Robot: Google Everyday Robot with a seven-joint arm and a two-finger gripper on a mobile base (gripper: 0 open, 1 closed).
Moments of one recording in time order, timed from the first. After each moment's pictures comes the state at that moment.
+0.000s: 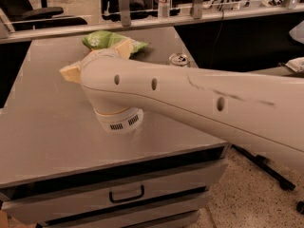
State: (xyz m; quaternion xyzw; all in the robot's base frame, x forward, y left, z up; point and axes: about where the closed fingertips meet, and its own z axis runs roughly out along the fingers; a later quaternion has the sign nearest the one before) arm 0.626 0.144 0.926 -0.24 0.75 0.02 0.61
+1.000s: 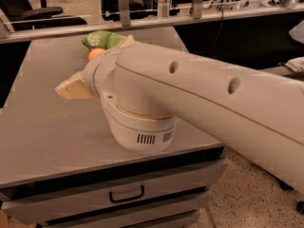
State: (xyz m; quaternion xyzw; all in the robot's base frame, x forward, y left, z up) arm 0.537 0.119 0.958 -0.34 0.74 0.04 0.57
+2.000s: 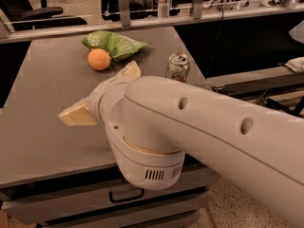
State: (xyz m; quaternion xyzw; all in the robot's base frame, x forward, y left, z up) arm 0.497 0.110 0.917 -0.34 0.77 0.05 0.54
